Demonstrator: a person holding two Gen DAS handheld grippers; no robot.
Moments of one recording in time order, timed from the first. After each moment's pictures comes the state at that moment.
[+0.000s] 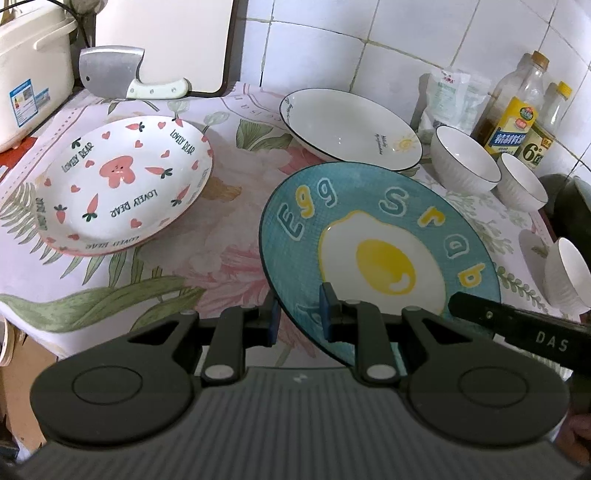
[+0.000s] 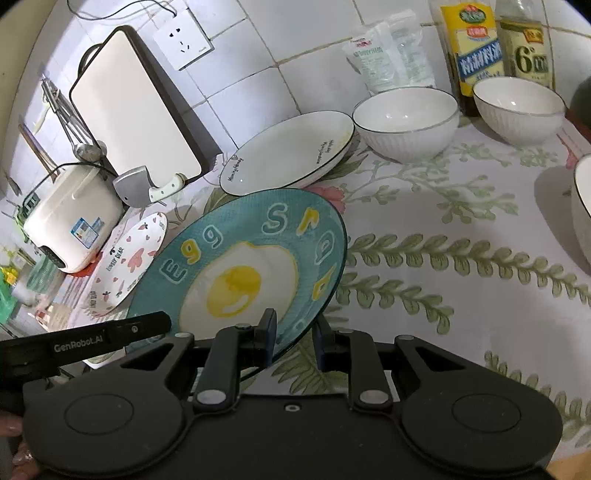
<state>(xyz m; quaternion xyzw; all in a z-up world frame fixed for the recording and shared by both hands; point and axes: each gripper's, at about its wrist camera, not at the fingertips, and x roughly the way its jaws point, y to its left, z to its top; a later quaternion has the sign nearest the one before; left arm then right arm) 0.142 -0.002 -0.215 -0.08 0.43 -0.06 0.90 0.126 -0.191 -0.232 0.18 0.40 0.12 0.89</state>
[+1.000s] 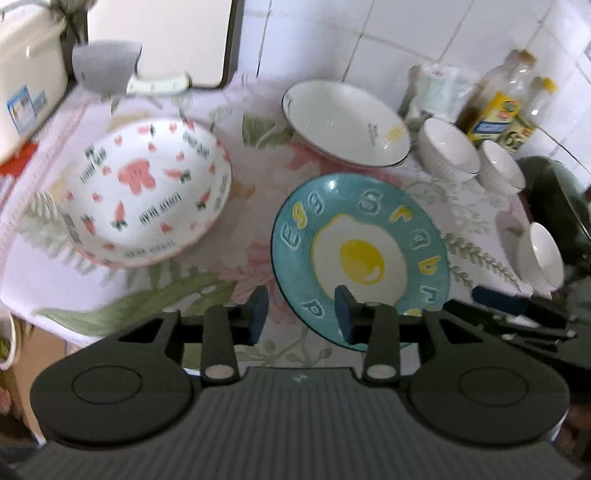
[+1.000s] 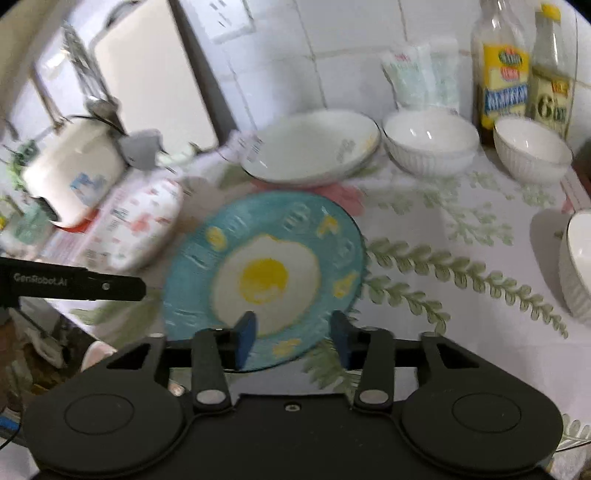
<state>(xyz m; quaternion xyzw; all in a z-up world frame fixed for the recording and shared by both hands) 0.140 0.039 -0.153 -0.07 0.49 -0.10 0.86 0.102 -0.162 -0.180 0.10 0.41 0.13 0.90</state>
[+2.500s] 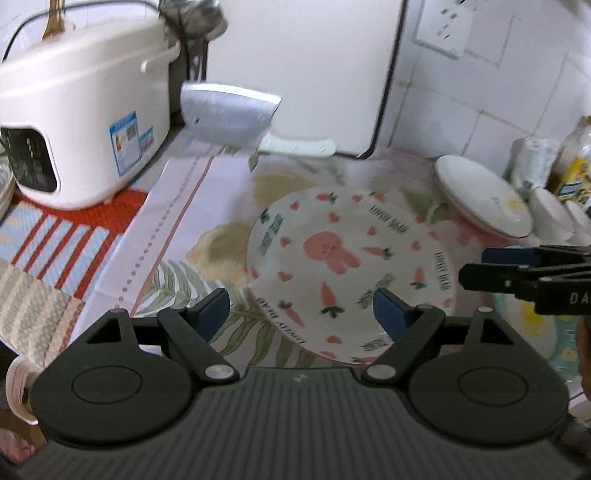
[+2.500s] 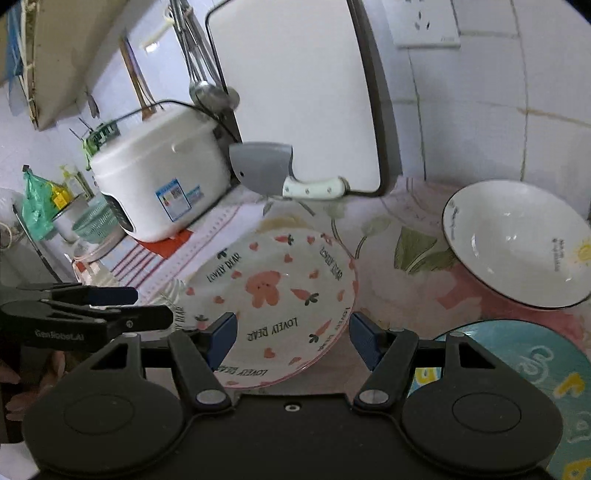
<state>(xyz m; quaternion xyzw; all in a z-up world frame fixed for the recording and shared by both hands) 0.182 0.224 -0.205 -0.06 0.39 -0.04 0.92 0.221 0.006 -0.207 0.07 0.36 0.26 0.89</state>
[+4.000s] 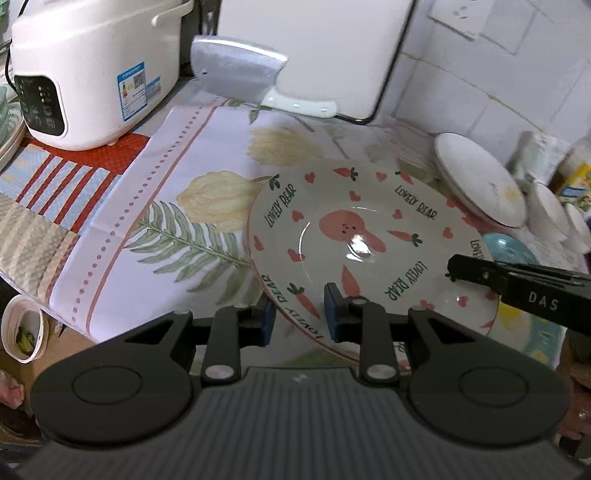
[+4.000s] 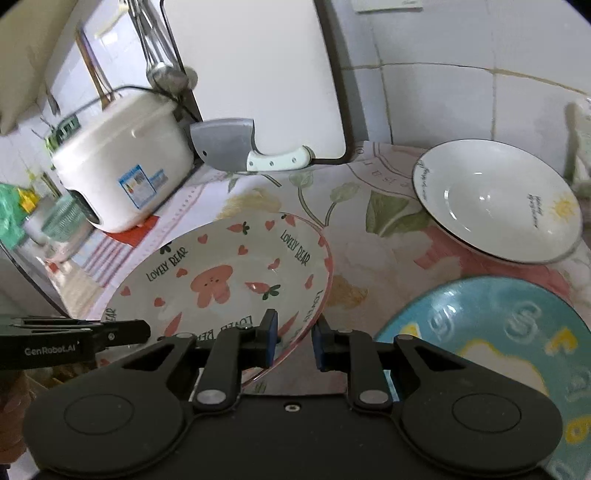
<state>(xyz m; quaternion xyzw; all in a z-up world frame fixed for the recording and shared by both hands) 0.162 0.200 -0.184 -0.10 0.45 -0.03 0.89 0.207 -0.006 -0.202 0.09 0.40 0.21 0.89</state>
